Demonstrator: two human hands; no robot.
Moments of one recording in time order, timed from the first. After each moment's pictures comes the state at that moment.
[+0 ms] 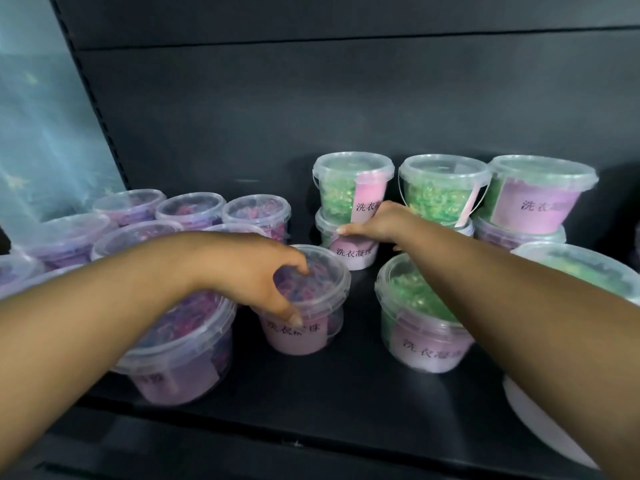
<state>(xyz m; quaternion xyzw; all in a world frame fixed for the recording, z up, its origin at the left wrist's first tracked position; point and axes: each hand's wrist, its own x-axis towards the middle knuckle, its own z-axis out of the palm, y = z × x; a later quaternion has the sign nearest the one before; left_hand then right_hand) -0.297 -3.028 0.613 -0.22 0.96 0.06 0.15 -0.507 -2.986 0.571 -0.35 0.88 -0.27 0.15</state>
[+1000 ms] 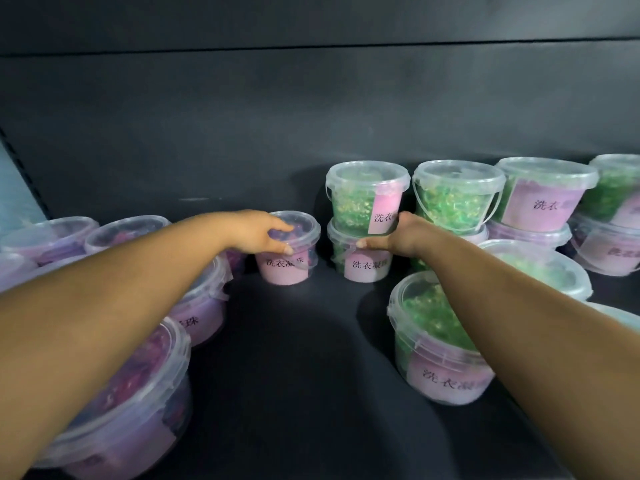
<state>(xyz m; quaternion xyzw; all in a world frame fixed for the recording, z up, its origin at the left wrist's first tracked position) -0.405 -3.113 0.590 -0.21 0.97 0.06 0.08 -0.556 -2.931 0.563 -0.29 0.89 -0.33 0.14</state>
